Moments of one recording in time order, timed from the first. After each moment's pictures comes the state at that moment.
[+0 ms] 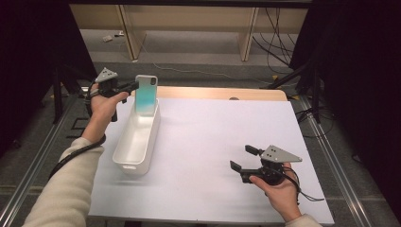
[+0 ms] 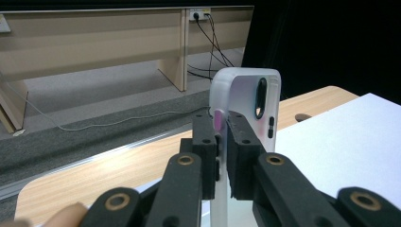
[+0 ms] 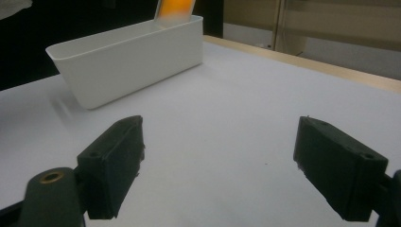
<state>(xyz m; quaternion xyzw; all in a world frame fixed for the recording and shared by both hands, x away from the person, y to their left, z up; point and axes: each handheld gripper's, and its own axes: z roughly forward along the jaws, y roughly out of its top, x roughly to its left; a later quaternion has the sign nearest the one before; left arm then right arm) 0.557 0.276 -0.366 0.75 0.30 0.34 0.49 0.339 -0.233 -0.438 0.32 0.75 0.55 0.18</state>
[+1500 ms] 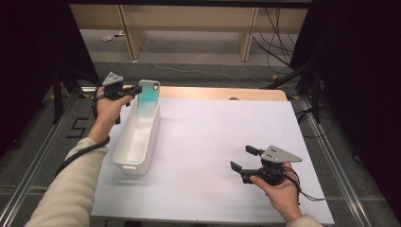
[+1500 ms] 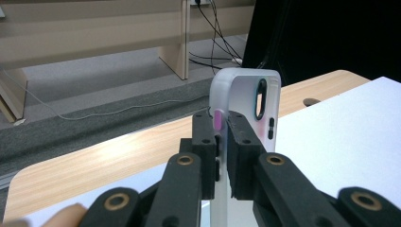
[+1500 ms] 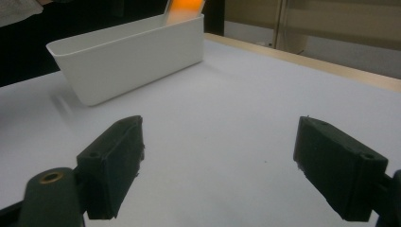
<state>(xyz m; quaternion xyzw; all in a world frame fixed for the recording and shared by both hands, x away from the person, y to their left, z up) 0.567 0.273 -0.386 0.76 0.29 0.34 0.46 0.339 -0.235 -0.438 0.32 0.75 0.55 0.17</state>
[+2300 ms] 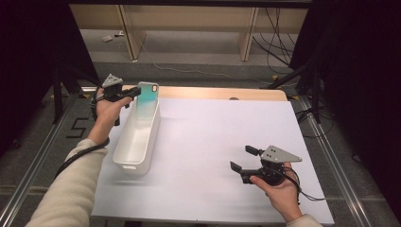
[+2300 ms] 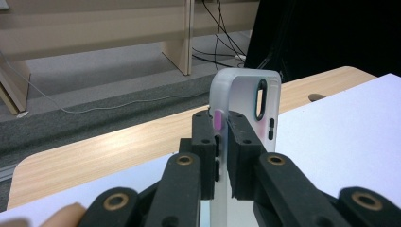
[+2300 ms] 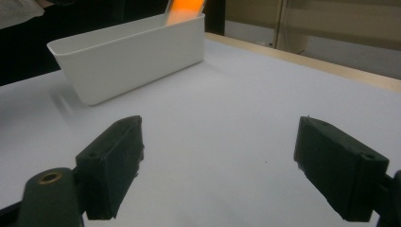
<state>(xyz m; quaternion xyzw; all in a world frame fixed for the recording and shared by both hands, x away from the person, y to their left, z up) 0.568 0.278 -0.393 0.77 0.29 0.34 0.46 0.339 -0.235 -0.437 0.32 0.75 0.55 0.18</state>
